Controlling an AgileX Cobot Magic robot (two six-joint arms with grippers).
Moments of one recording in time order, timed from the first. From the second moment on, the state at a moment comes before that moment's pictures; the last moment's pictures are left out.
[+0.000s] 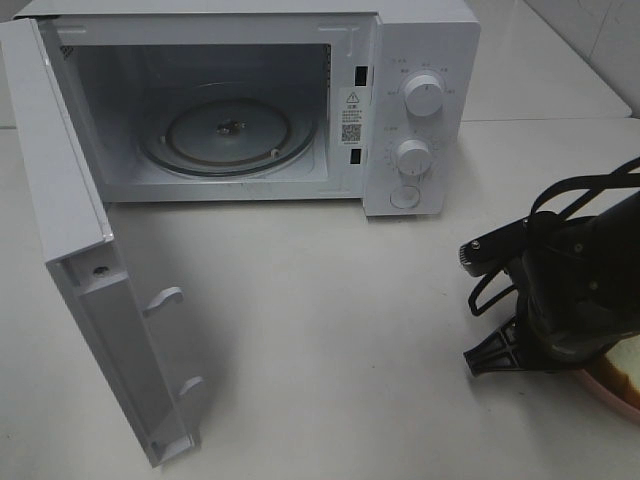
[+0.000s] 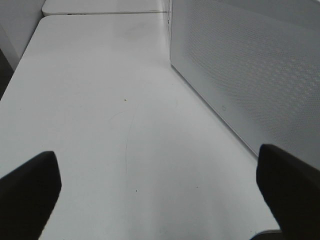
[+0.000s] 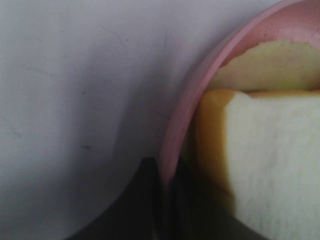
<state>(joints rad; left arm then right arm) -0.07 0.00 -0.50 0.01 1.05 -0.01 0.63 1.79 -0.57 -1.13 0.56 1.41</state>
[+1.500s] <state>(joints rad) -0.07 0.00 -0.50 0.01 1.05 -0.01 0.63 1.23 -0.57 -0.45 0.63 0.49</state>
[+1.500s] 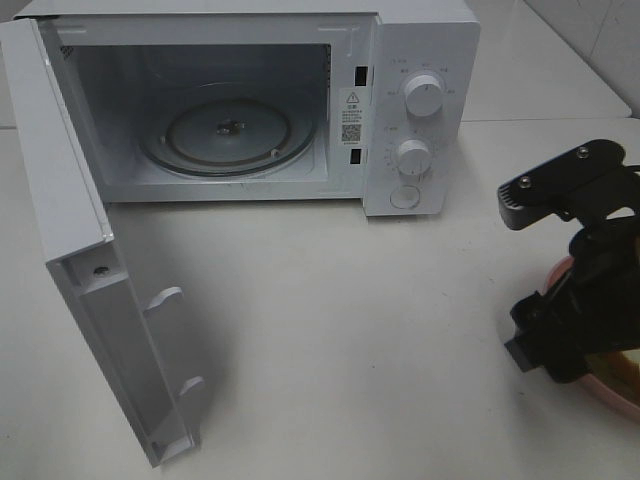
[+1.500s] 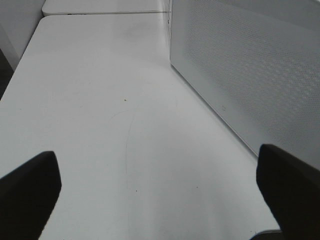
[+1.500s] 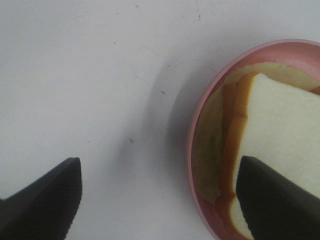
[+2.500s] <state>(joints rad) -0.07 0.00 -0.50 0.01 1.05 -0.01 0.60 0.53 -0.76 -0.19 1.20 0.17</state>
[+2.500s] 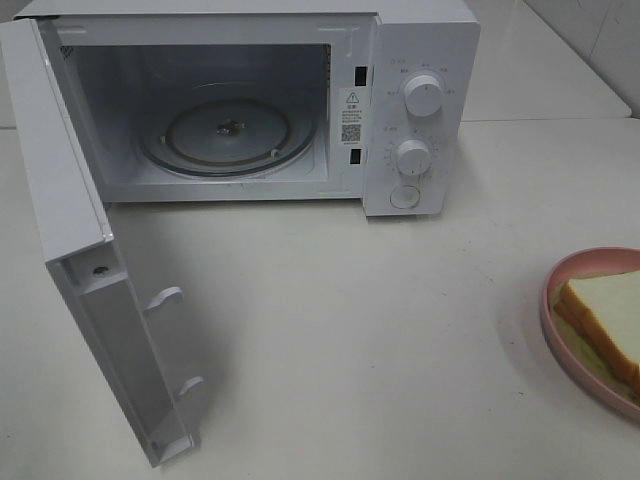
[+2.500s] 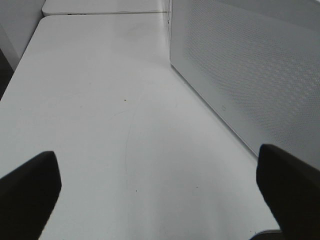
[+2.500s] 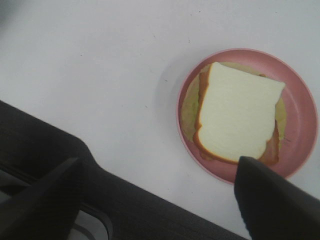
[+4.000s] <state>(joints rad) -0.07 0.00 -0.50 0.01 1.05 -0.01 0.06 0.00 -0.51 -0.06 1.05 0.08</state>
